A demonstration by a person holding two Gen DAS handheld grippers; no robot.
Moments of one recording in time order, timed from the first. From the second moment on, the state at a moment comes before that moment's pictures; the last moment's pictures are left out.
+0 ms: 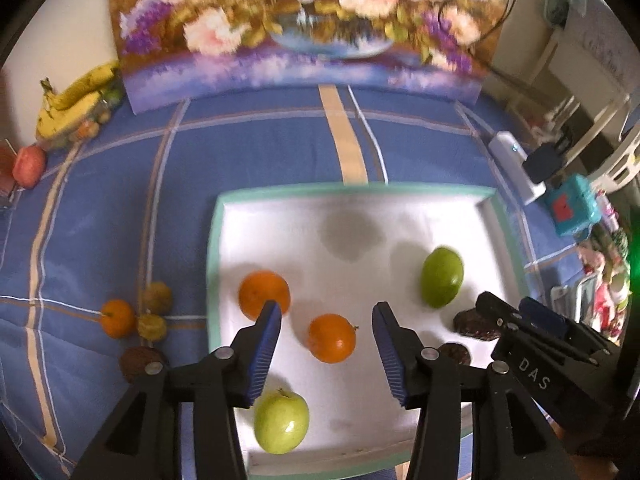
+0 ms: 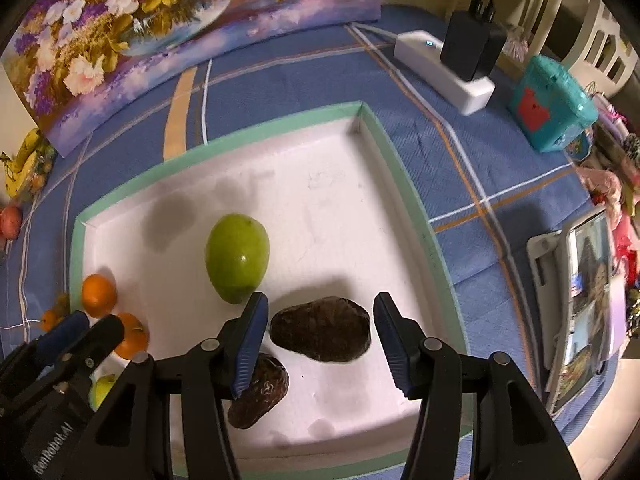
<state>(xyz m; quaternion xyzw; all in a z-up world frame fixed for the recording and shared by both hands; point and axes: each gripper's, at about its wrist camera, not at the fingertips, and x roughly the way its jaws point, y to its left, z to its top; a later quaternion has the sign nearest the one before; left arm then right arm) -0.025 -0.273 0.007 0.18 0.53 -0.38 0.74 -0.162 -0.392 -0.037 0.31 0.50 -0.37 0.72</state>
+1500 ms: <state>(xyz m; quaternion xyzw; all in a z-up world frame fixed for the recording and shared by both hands) 0.033 -0.215 0.011 0.14 0.53 -0.24 0.80 -0.150 -0.363 0.013 0.27 0.47 -0.36 0.76</state>
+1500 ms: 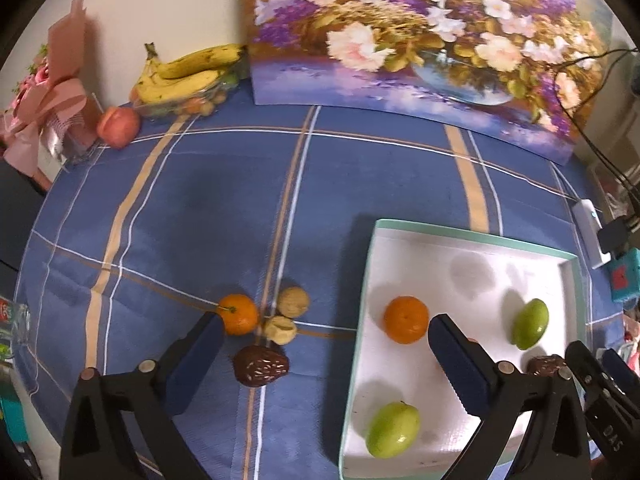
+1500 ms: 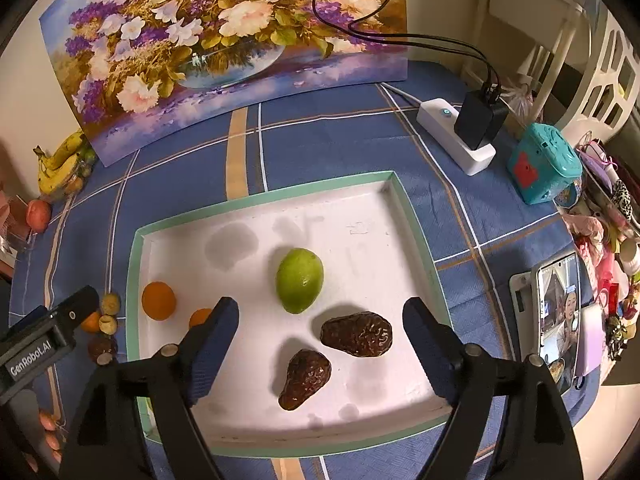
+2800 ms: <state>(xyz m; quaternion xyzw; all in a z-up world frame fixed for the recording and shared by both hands) 0.070 -0.144 0.029 0.10 0.45 -0.23 0.86 -0.106 -0.316 0.009 0.26 0.42 -0.27 0.83</state>
